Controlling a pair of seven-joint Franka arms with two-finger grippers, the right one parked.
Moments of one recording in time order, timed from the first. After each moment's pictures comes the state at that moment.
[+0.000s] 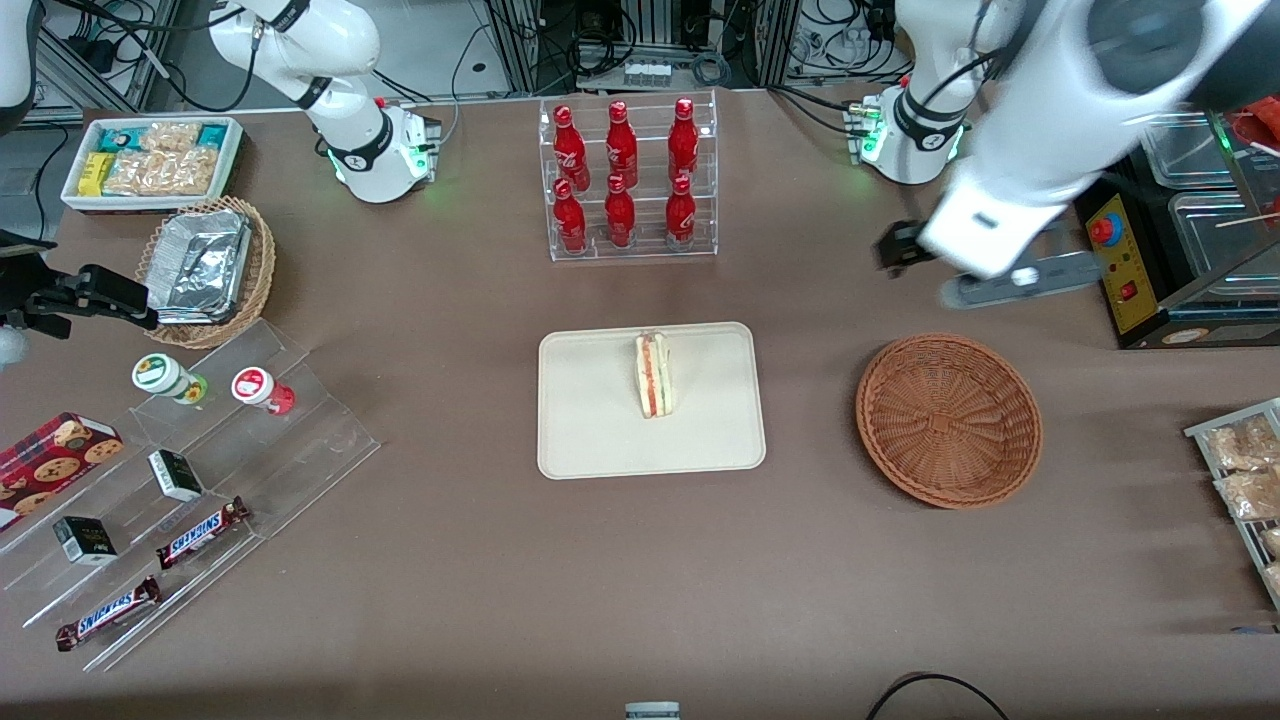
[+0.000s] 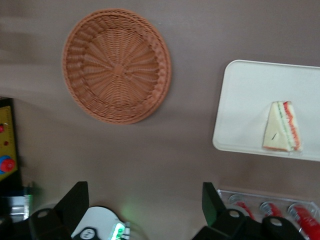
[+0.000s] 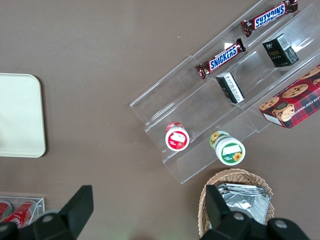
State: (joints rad) arm -0.33 0.02 0.00 -1.55 0.00 1.42 -0.45
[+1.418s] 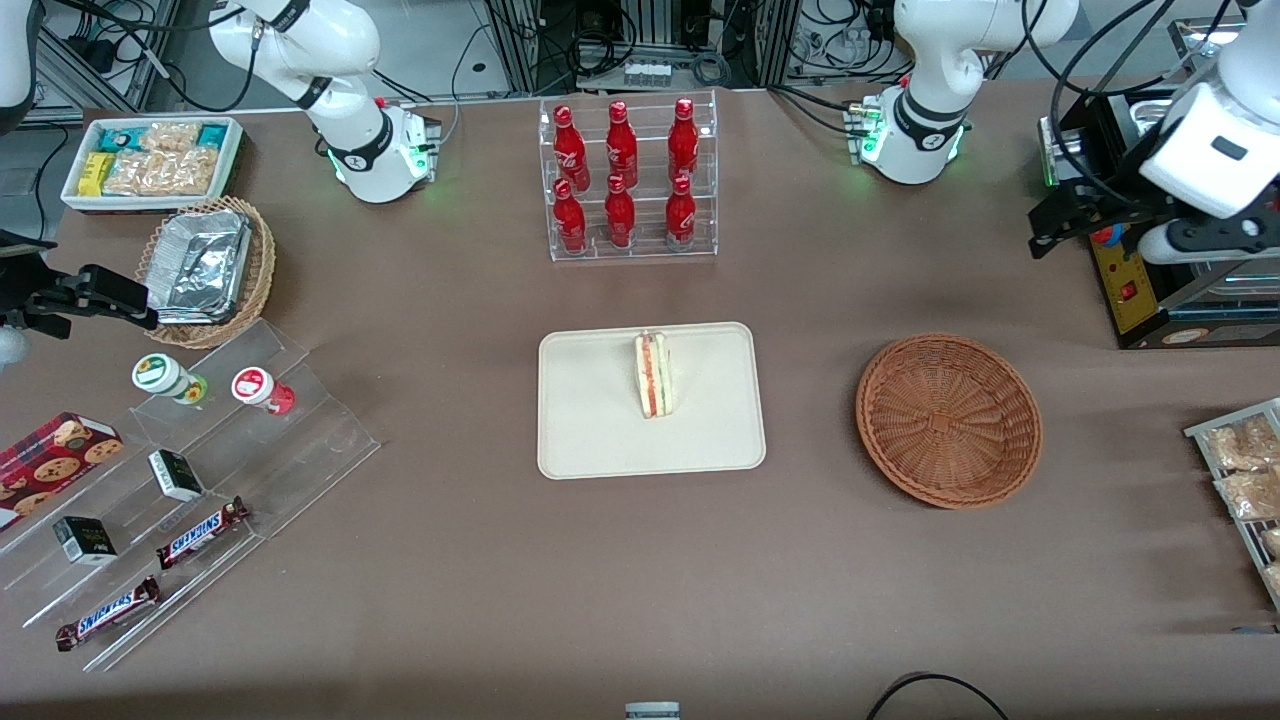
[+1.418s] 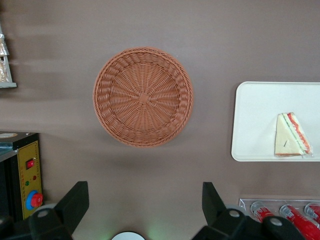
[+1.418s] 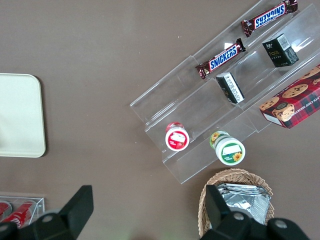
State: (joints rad) arm -0.13 -0.08 0.01 -1.58 -0.02 1.49 -0.18
